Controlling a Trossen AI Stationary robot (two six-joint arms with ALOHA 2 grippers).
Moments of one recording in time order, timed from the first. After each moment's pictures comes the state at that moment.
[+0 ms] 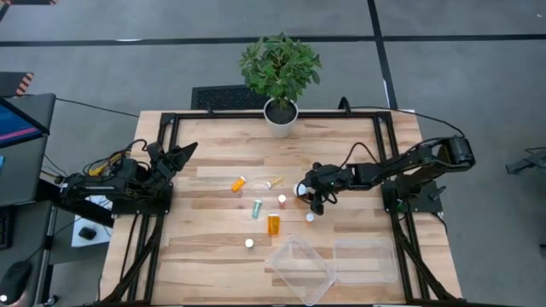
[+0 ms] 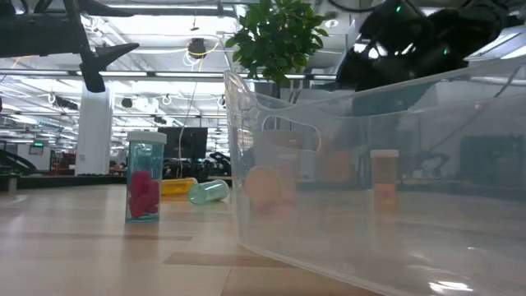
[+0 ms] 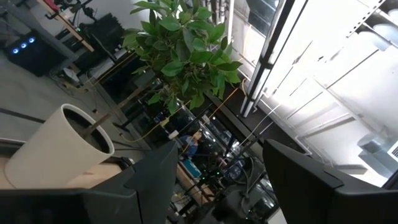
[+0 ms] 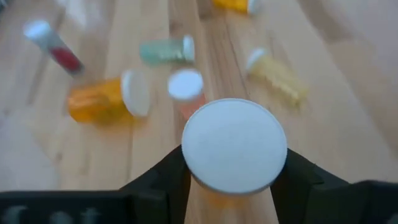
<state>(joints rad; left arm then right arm) 0.00 0.01 0.04 0.40 -0.50 -0.72 0.00 1.43 0.57 0.24 0.00 0.21</state>
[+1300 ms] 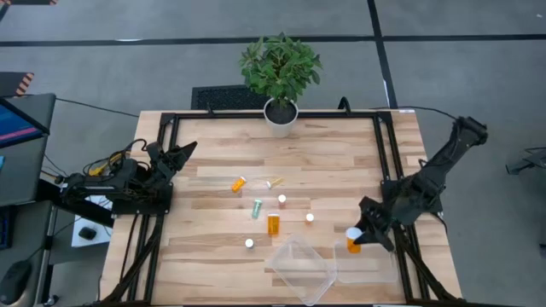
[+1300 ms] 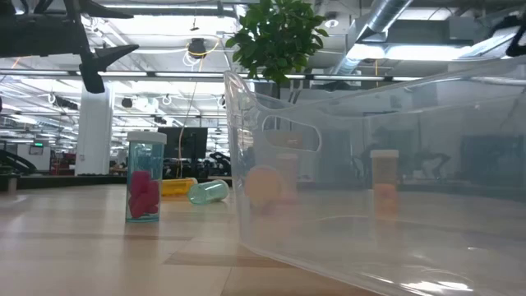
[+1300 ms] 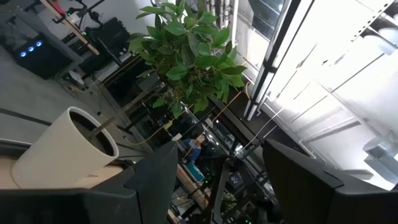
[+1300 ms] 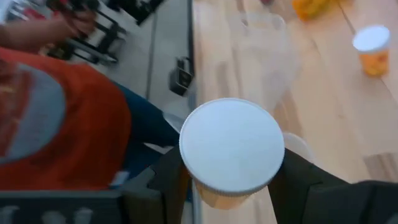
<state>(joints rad) 0.00 0.01 0.04 0.40 -0.52 -0.72 0.78 0.79 0.57 -0.31 0.20 1.05</state>
